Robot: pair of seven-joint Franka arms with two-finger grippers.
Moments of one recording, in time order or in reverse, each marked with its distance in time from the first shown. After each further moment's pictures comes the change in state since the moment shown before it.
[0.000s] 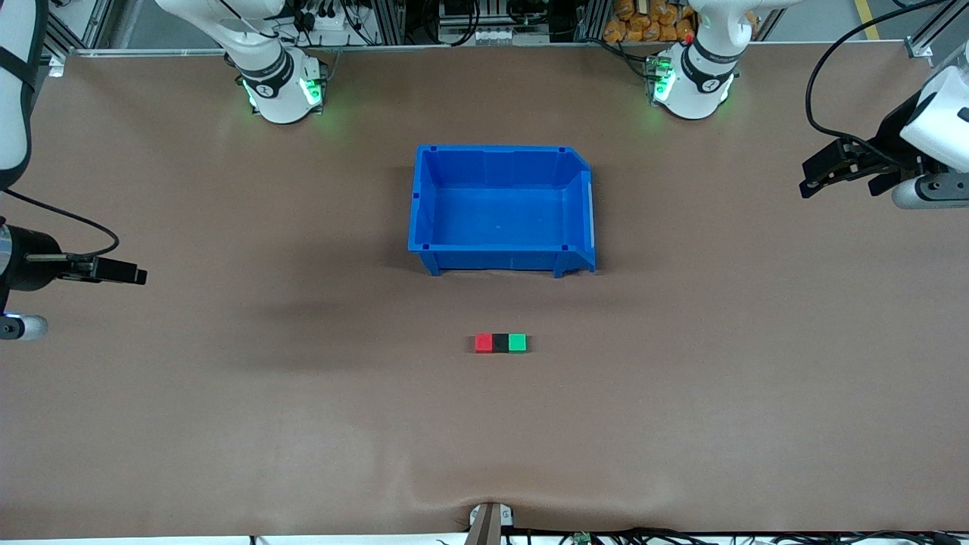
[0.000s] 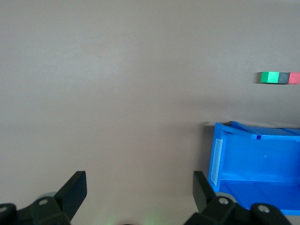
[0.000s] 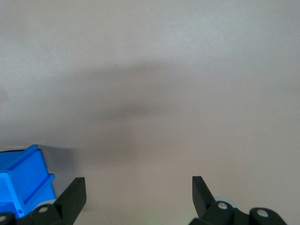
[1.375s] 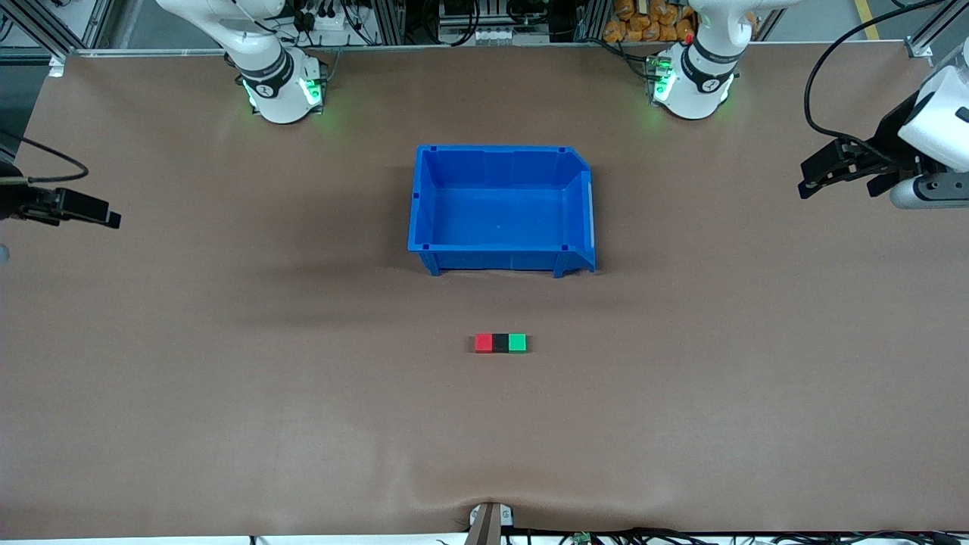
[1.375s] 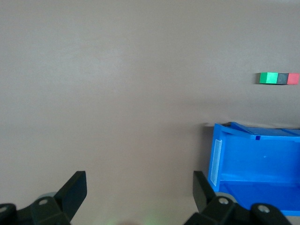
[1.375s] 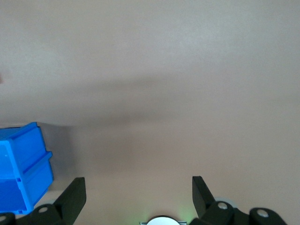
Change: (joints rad) left arm -0.002 0.000 -0.002 0.000 0.000 0.006 0.000; right arm -0.024 -0.246 0.000 -0.215 -0.013 -0.011 -0.047
